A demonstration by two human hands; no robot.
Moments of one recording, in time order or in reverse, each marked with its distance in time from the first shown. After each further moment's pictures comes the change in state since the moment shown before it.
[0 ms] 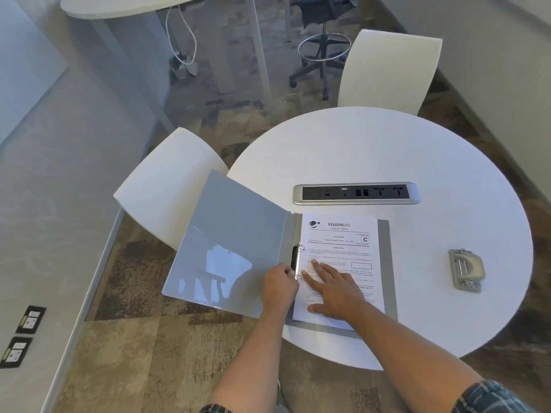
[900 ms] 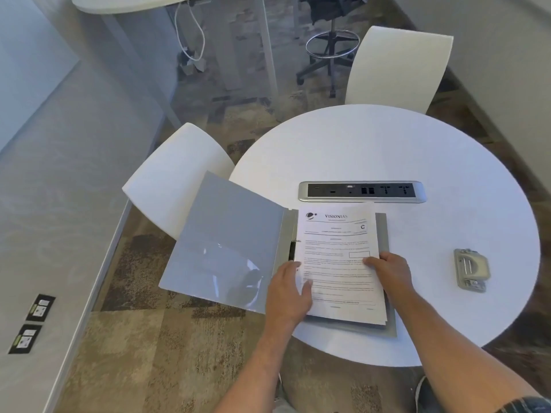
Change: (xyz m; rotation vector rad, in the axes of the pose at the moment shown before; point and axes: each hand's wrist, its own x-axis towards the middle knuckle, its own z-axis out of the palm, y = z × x) left_hand -0.050 -0.011 -0.006 0.009 0.021 0.265; right_hand -0.039 0.073 -0.024 1.448 0.484 0.642
